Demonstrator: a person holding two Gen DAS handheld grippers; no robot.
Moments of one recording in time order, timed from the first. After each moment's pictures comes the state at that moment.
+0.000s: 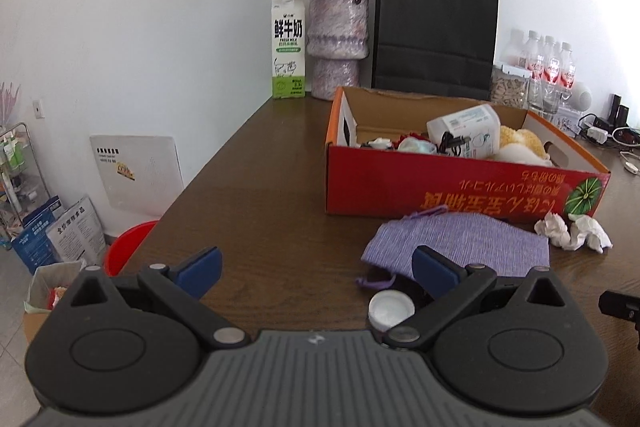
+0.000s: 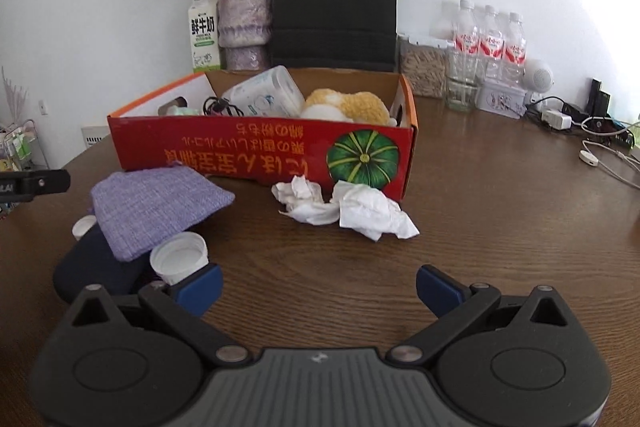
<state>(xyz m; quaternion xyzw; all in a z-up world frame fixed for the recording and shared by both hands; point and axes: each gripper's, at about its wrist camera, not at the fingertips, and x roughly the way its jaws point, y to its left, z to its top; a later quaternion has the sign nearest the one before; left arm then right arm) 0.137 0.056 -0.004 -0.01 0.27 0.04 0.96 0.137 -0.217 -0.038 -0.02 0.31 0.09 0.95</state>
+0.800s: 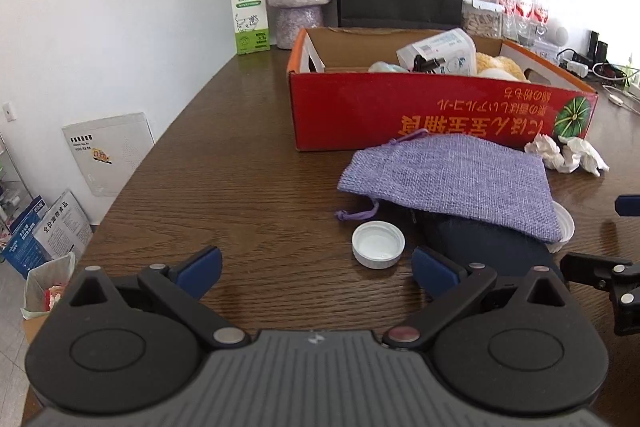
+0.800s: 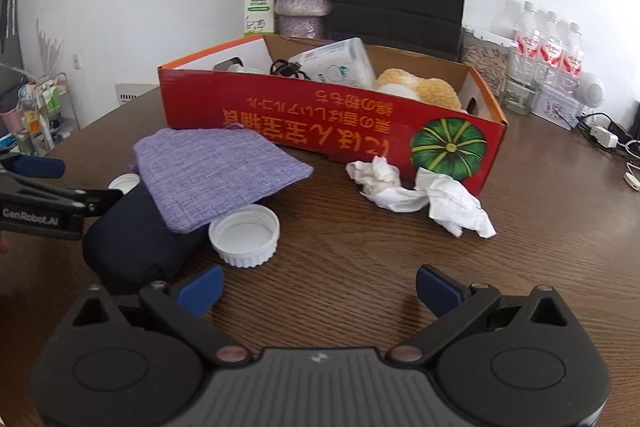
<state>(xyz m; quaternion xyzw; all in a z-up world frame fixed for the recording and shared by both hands) 0.144 0.046 -0.035 0.03 0.33 0.00 0.94 0.143 -0.172 -0.048 -0.07 0.33 0.14 0.93</state>
